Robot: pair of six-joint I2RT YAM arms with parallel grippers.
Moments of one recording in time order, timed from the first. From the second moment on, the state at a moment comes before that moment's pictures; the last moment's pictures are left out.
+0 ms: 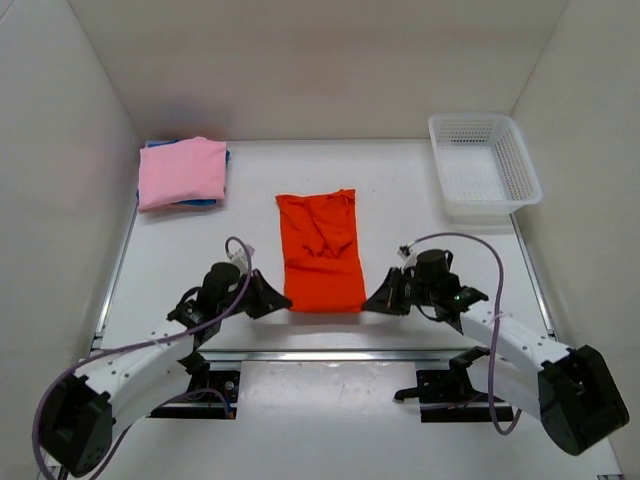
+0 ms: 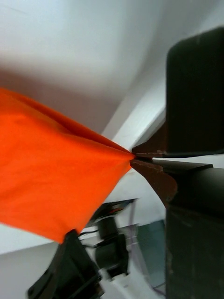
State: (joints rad) left arm -0.54 0.87 0.33 -0.02 0.31 -0.94; right arm 0.43 1.02 0.40 -0.06 -0.59 0.84
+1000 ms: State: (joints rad) left arm -0.22 1.77 1.17 0.05 0.42 -0.74; right arm 0.14 1.87 1.30 -0.18 -0.76 0.64
